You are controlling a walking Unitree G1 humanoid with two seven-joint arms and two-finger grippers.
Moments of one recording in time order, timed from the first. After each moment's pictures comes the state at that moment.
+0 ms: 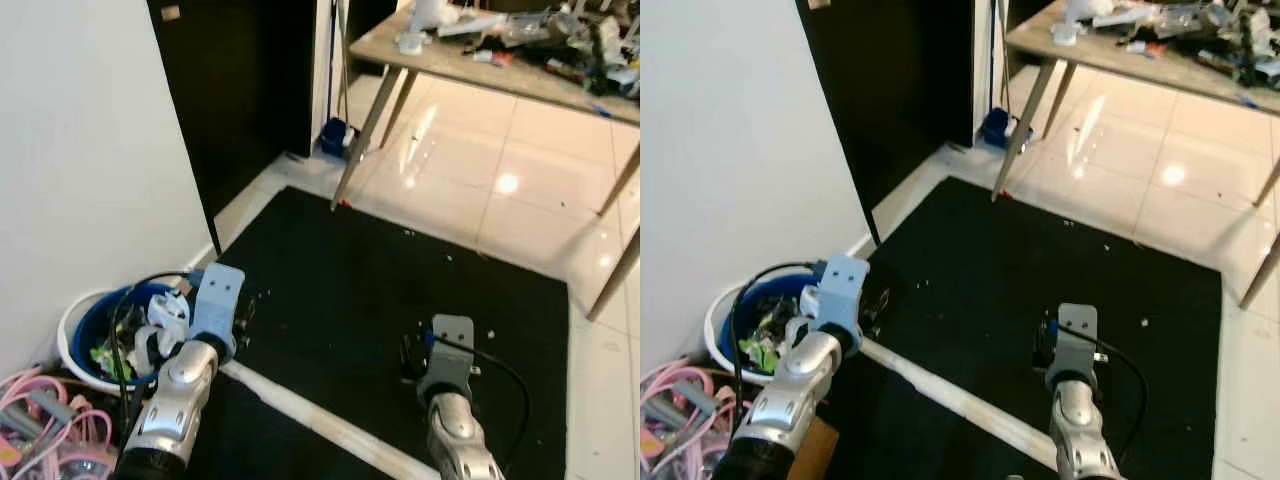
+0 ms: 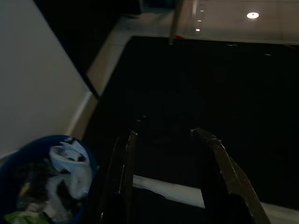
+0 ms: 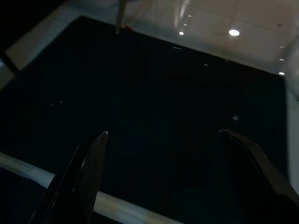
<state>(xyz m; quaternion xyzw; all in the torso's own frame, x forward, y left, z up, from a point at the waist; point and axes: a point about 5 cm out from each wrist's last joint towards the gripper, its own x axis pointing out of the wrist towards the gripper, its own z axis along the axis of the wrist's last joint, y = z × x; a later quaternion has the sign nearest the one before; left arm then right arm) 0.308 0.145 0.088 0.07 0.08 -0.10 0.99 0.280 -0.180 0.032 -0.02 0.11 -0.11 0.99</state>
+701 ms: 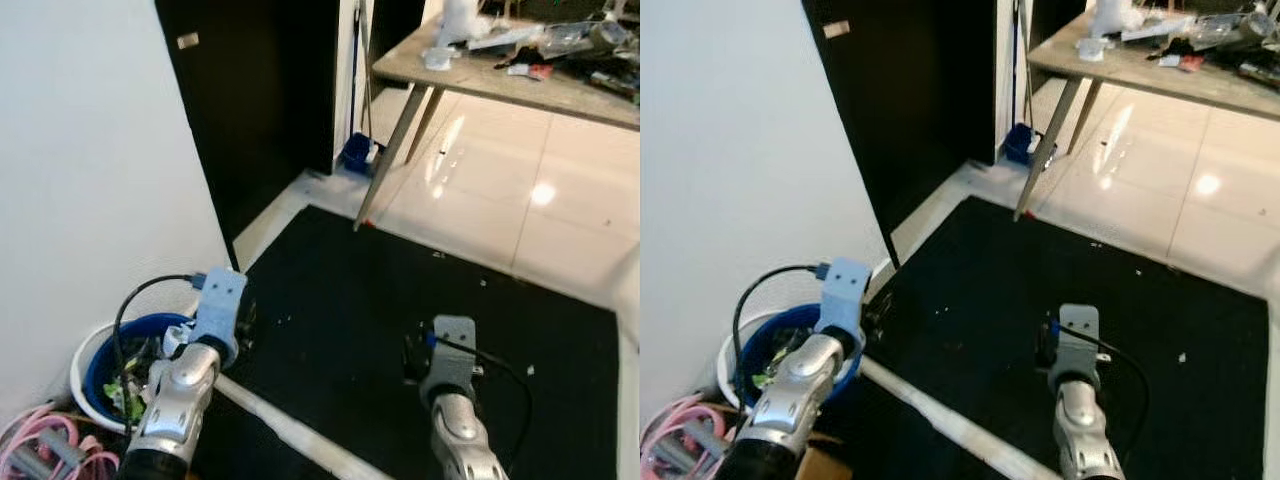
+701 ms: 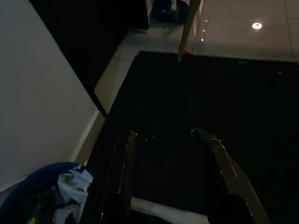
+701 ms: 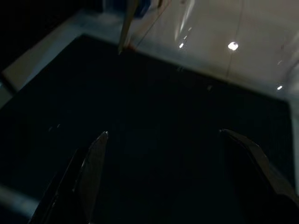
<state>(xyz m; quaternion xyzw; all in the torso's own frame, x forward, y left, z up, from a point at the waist) 0.306 0.138 0.087 0.07 0.08 -0.12 0.99 0.278 -0.188 0.031 -0.04 0.11 -0.11 0.99</state>
